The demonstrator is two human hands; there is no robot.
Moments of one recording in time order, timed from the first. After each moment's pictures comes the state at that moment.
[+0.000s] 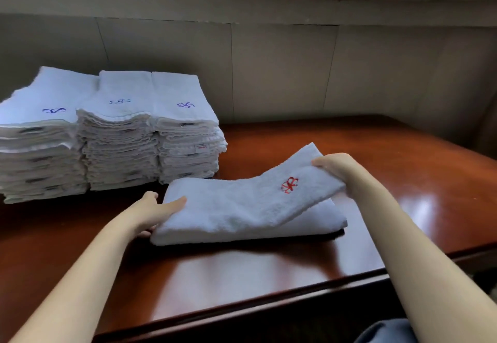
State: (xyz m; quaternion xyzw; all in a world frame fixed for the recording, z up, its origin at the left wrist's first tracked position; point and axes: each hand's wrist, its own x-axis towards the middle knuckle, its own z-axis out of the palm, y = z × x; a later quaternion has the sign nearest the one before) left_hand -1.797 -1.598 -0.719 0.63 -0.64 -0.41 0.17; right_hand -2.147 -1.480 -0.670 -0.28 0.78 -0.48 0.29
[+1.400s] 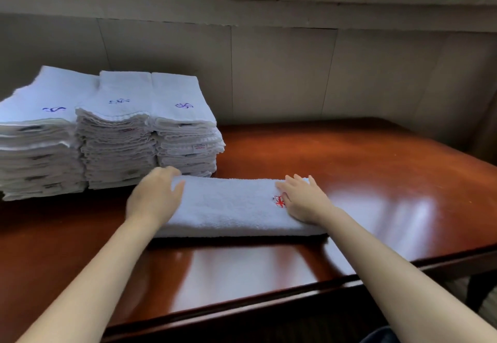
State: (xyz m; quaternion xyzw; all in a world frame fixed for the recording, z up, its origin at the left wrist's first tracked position) left_hand -1.824 -1.576 -0.699 0.55 -0.78 -0.06 0.29; right_hand -2.113 -1.490 -0.732 -0.66 0.75 -0.02 -0.03
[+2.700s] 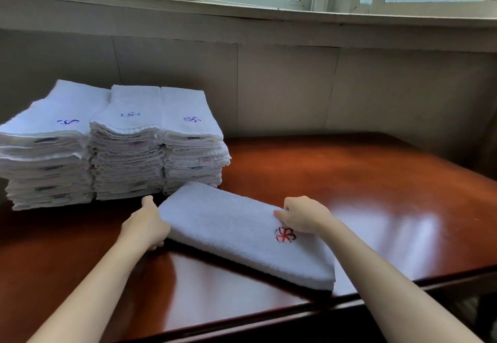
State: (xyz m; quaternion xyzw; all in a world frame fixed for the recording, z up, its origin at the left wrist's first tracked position) left_hand -1.801 -1.574 -0.708 0.69 -0.68 -0.22 0.15; right_hand -2.092 -1.489 -0.712 -0.58 0.81 -0.04 0.07
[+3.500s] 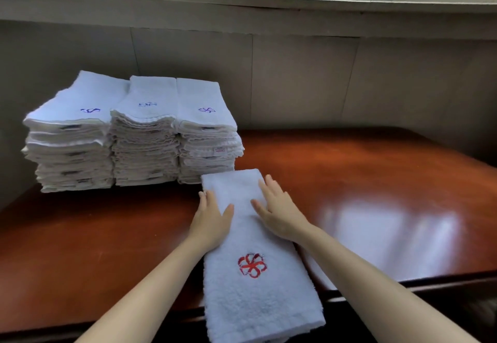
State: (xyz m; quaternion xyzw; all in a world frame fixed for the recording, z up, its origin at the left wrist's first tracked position) left_hand -1.867 -1.549 -0.749 0.56 -0.75 -0.30 0.20; right_hand -2.028 -1.501 -0.738 -0.66 0.72 -0.19 0.12
